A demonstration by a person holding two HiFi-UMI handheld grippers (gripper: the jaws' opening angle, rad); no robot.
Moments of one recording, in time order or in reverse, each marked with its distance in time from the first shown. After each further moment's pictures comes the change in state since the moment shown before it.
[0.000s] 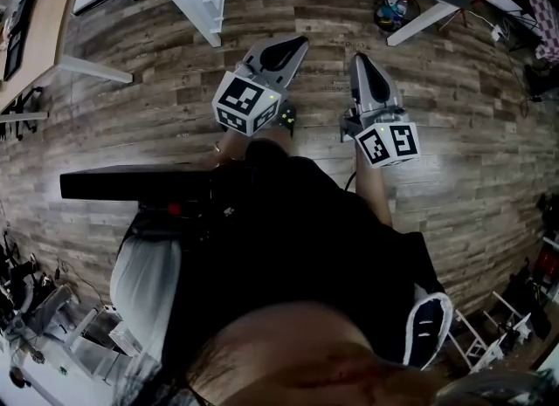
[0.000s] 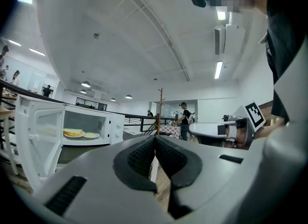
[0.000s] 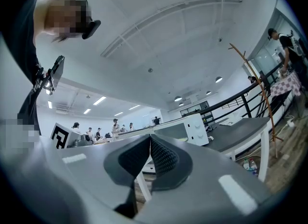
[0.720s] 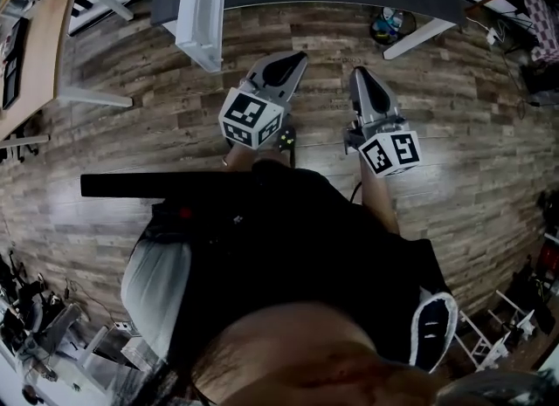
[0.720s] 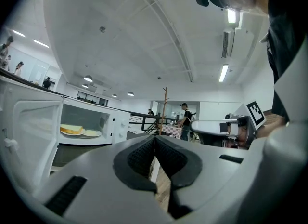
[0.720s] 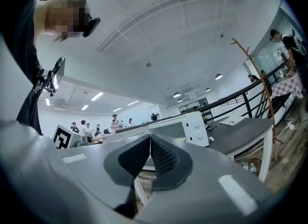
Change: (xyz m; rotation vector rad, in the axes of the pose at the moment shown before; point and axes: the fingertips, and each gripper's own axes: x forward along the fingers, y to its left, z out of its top) left arm 0.048 0.065 0.001 -0.069 0.017 -0.002; right arm 0.068 -0.035 0.003 -0.008 0.060 -0.018
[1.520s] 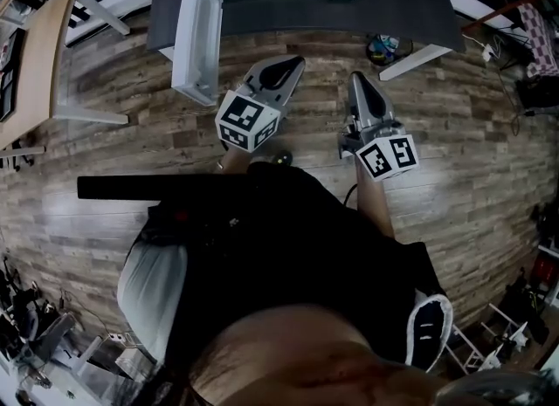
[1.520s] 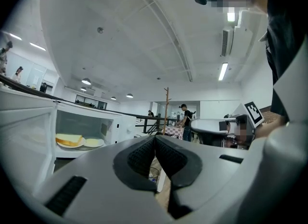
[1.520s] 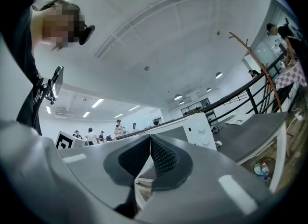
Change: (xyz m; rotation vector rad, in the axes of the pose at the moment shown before) left arm 0.058 0.053 0.023 0.044 -0.013 -0.009; right arm 0.066 -0.043 0.019 0.062 -0.062 0.033
